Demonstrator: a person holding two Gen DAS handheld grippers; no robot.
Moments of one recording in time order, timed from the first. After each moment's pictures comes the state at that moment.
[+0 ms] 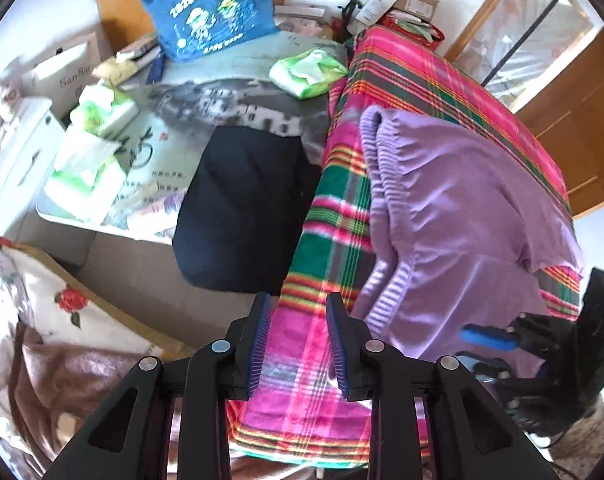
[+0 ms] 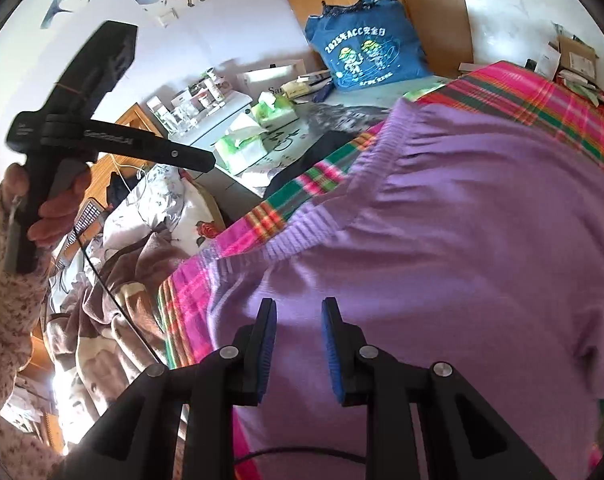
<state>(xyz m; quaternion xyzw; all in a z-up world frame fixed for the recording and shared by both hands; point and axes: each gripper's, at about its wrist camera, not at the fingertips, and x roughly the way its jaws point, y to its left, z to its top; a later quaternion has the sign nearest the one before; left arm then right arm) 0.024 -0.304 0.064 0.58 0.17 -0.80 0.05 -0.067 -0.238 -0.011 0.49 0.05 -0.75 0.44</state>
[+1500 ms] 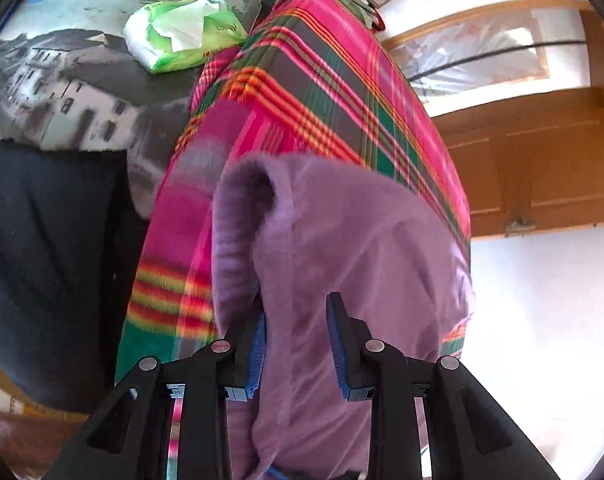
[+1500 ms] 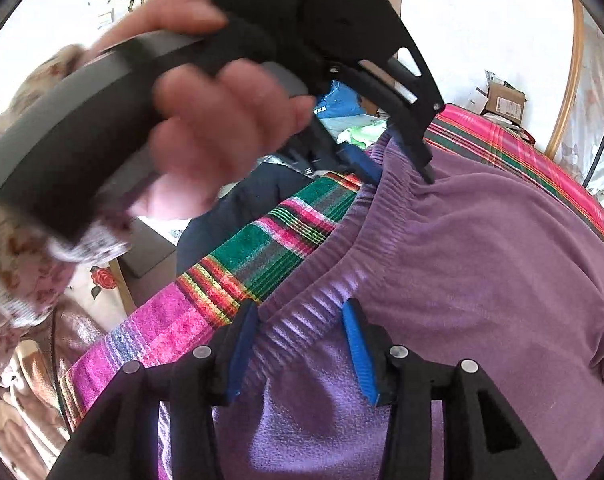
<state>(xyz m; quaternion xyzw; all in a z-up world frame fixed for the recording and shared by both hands) -0.170 -0.288 -0.015 0.57 0.36 -0.72 -0.14 -0.078 -0.333 -0.049 0.41 0.11 -0.87 0.26</state>
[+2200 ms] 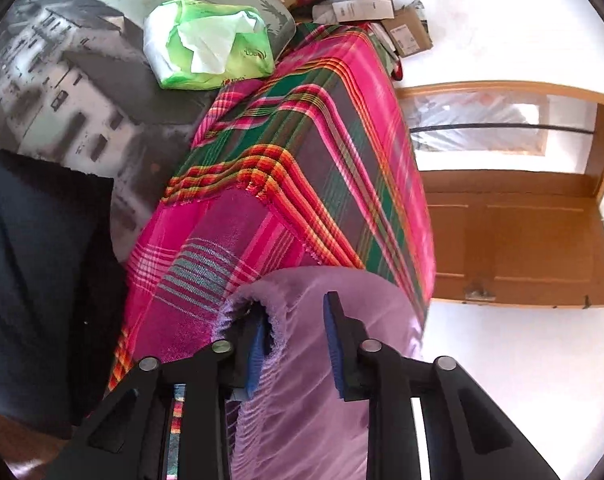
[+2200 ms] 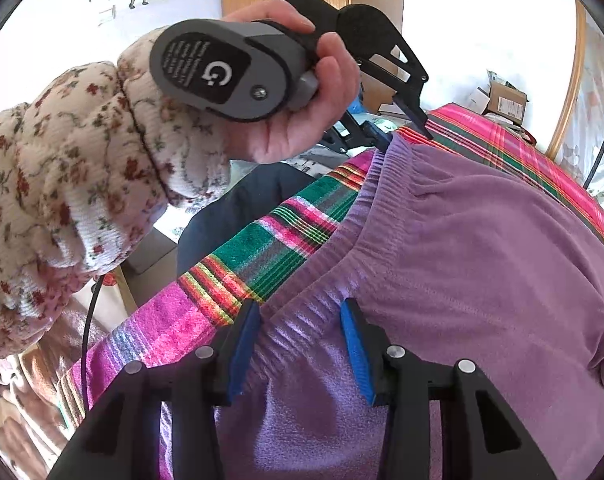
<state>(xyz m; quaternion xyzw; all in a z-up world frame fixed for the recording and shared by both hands) -0.214 -0.320 -0.027 0.53 0.48 -0.69 -0.12 -0.076 -0.328 -0.048 0.41 0.12 -0.86 0.26</state>
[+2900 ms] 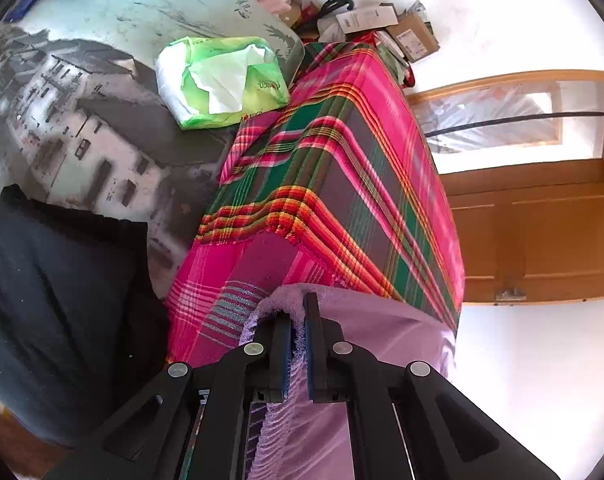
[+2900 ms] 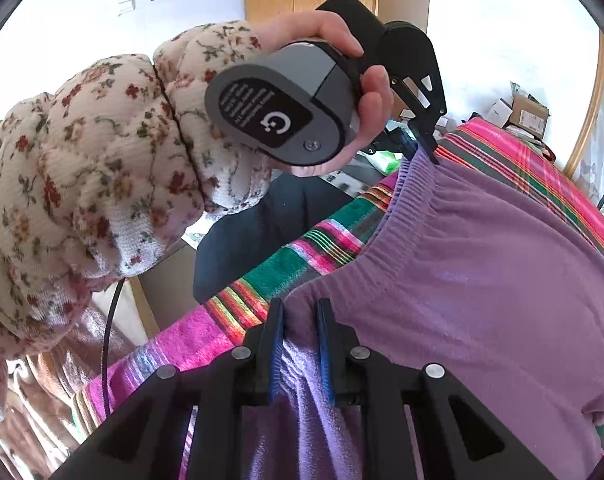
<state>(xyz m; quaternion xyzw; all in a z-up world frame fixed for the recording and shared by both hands) -0.219 -0.337 -0.024 0.54 0.43 -0.72 -0.09 -0.080 -0.349 -0.038 0.41 0.14 -0.85 0.29</state>
